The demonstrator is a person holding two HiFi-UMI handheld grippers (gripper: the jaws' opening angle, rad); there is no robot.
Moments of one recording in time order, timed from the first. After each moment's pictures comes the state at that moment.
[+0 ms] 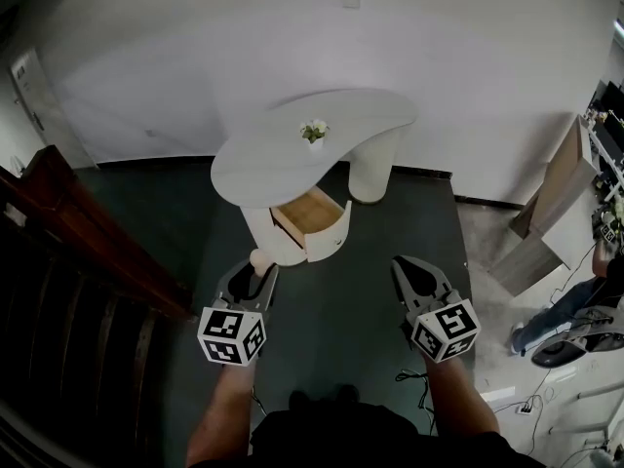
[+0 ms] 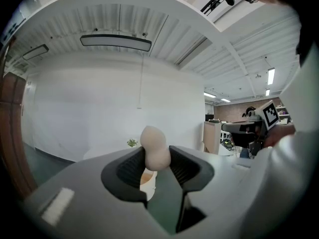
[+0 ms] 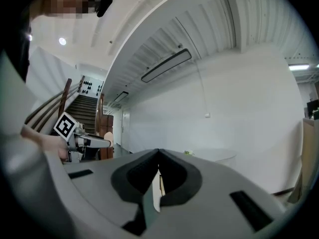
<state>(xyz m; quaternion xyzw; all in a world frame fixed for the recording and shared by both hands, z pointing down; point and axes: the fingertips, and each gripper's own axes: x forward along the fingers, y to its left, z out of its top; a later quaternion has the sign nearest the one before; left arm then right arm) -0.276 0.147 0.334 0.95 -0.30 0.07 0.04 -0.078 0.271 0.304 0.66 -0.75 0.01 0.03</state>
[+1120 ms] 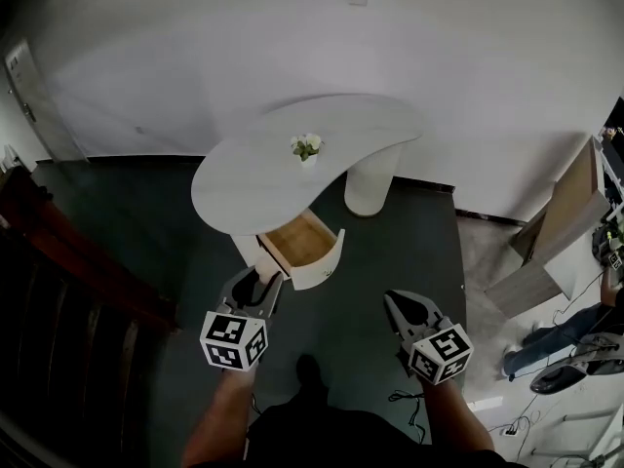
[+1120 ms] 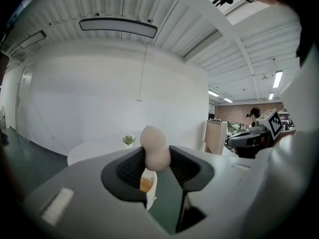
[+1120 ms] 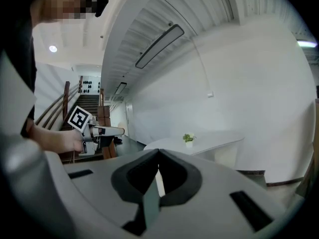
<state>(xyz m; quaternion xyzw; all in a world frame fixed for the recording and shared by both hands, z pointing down) -0.169 0.039 0.369 0.95 -0.29 0.08 0.07 0.003 0.179 0.374 0.62 -0.77 0.09 0.05</state>
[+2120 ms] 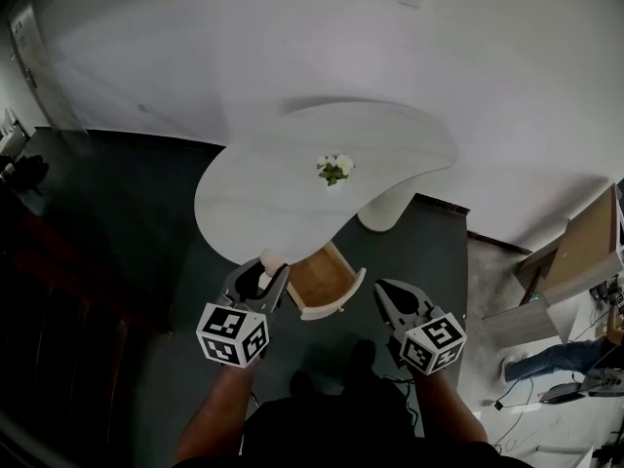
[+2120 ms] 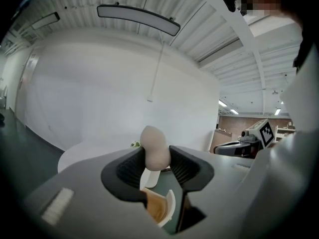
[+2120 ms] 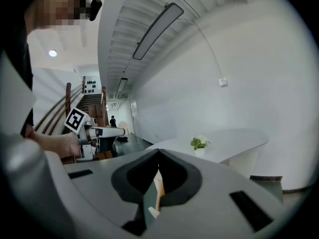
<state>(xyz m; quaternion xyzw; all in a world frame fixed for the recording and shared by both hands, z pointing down) -0.147 -0.135 0.376 0.95 -0.30 0.05 0.13 0.011 -0.036 0.383 0.58 -0.80 0.12 0.06</state>
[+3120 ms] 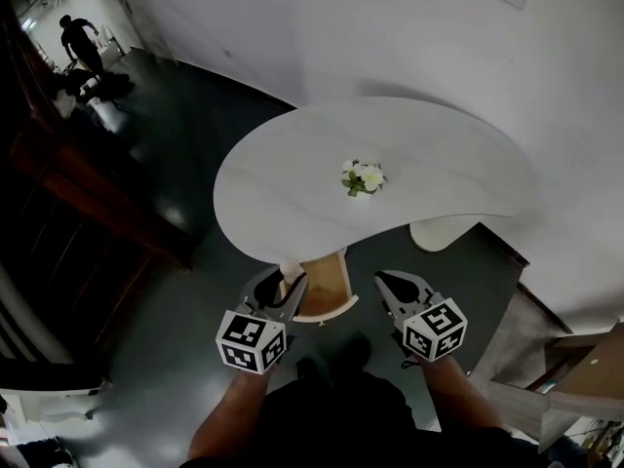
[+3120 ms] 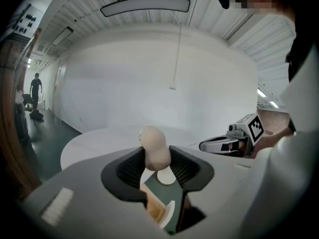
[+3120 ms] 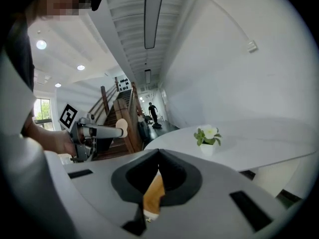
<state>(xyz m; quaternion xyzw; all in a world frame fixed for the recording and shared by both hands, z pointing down) -0.007 -0.160 0.420 0.86 -0.47 0.11 0.17 0.139 -0.160 0.438 0.35 -0.92 0.17 0.11</state>
